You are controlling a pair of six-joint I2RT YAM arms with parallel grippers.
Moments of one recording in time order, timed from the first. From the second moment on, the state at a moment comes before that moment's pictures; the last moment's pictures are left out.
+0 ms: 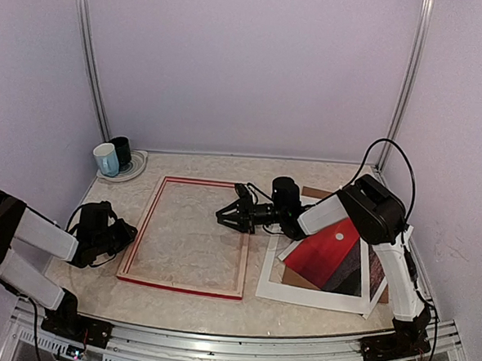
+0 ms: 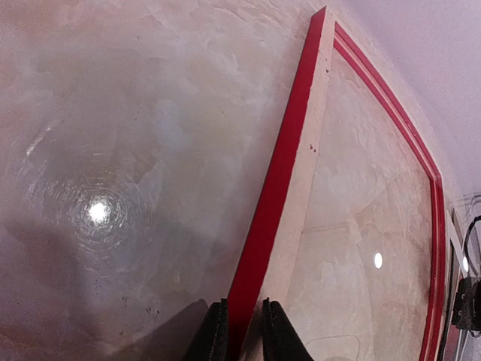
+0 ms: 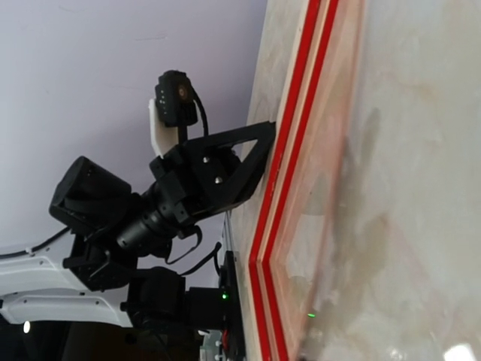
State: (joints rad) left arm -0.24 1.41 0.24 0.55 0.01 -0.80; right arm 0.69 2.39 1.39 0.87 -0.97 1.26
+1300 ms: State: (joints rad) left arm -0.24 1.41 0.24 0.55 0.00 -0.80; right arm 0.69 2.56 1.42 1.36 -1.02 1.64
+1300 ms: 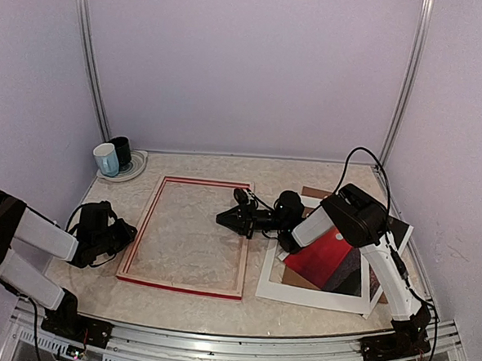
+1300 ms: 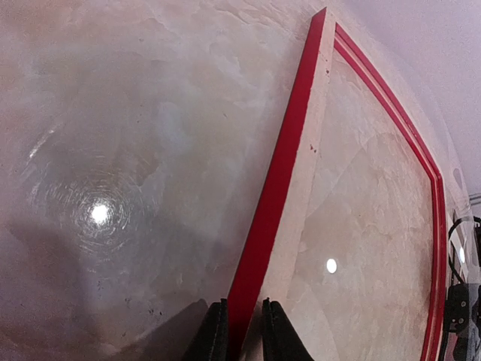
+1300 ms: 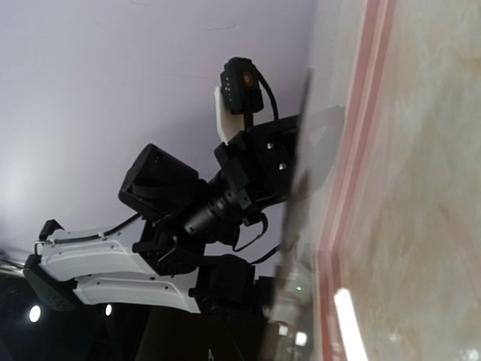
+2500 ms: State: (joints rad) left arm -0.24 1.41 0.24 0.55 0.00 -0.80; right arm 0.69 2.62 1.46 1.49 -1.01 1.76
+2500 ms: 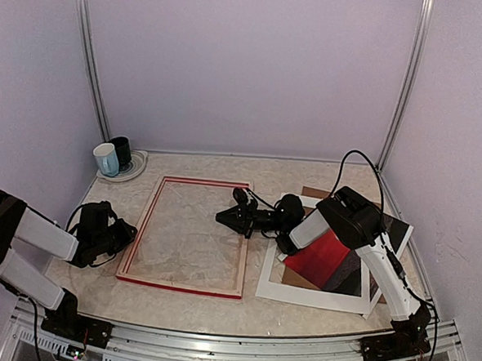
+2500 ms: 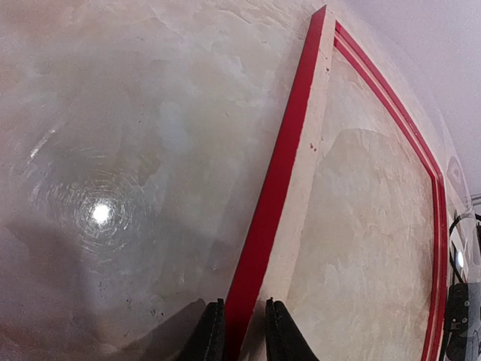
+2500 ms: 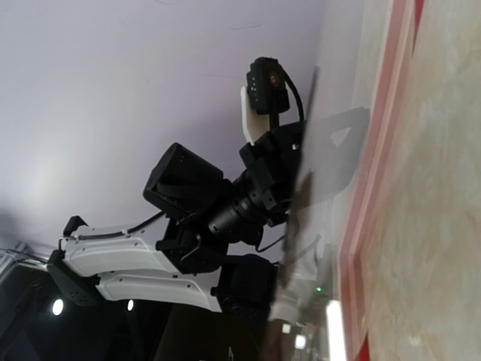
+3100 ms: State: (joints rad) left arm -0.24 1.41 0.24 0.55 0.00 -0.80; right arm 0.69 2.63 1.47 1.52 -1.01 1.80
